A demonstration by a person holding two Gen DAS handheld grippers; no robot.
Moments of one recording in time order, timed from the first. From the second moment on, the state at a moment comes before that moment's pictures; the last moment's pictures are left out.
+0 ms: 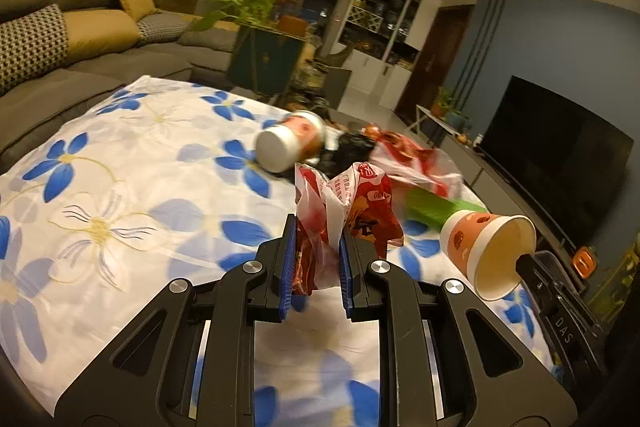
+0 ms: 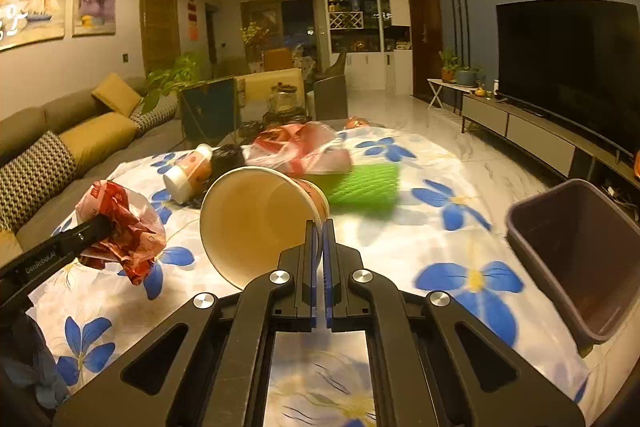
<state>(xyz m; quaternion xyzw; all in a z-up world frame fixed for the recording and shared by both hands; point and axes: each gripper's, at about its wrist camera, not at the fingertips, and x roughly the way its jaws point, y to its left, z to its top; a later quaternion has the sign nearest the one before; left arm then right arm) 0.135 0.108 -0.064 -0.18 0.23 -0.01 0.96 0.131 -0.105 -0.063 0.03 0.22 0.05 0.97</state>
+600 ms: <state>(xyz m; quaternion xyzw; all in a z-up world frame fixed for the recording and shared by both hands) 0.135 -0.009 -0.037 -0.12 0.22 -0.12 0.96 0.088 -0.206 -0.040 0.07 0.17 -0.03 0.98</state>
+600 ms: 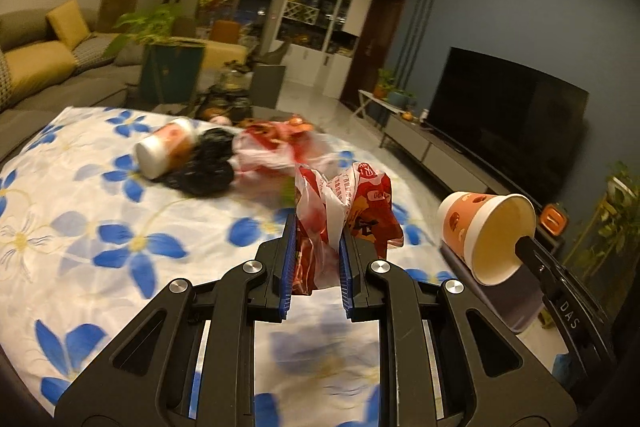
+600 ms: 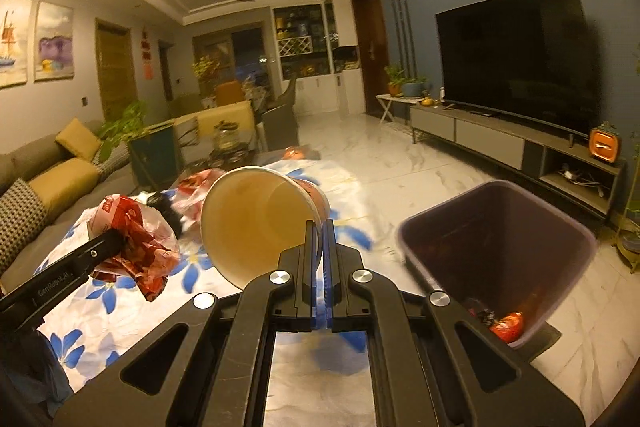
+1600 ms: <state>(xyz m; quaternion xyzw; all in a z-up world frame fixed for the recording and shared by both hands) 0.158 -0.223 -0.027 -0.03 0.20 -0.28 0.94 0.049 -0.359 -0.030 0.12 0.11 -0.19 0.97</state>
